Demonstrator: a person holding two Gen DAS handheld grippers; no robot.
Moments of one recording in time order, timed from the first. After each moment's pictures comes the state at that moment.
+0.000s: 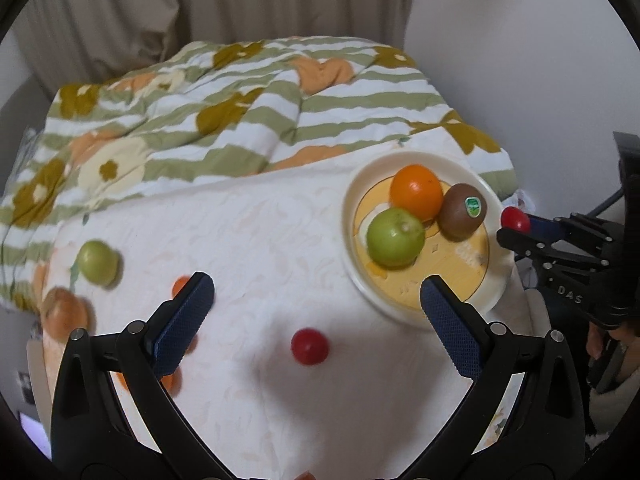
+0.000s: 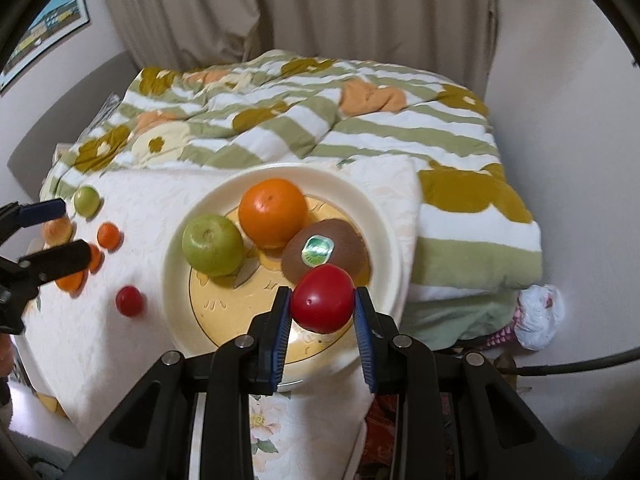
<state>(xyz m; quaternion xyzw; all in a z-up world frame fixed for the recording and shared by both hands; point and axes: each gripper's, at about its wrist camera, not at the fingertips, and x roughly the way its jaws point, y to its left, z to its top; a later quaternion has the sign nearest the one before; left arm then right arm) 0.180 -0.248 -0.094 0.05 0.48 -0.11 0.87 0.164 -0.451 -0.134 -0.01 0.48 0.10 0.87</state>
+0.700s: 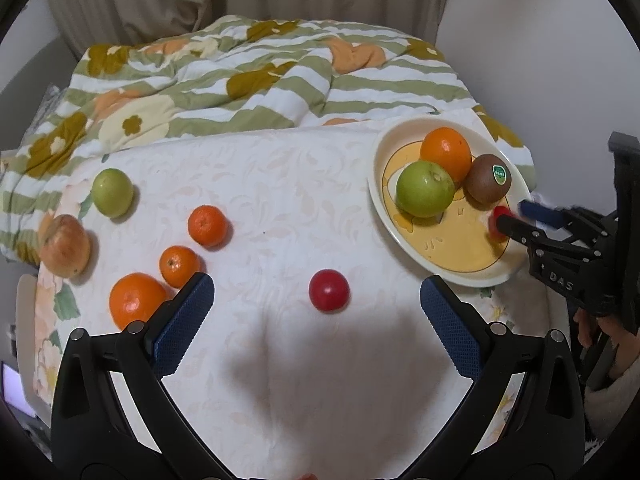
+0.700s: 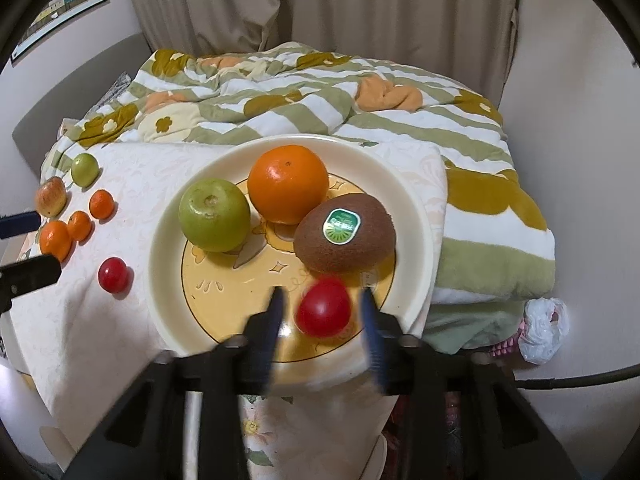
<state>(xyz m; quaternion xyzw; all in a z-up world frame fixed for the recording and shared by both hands) 0.145 -0.228 -0.119 0.02 0.50 -0.06 0.86 0.160 -0.438 -0.156 -0.04 0.47 0.11 0.87</state>
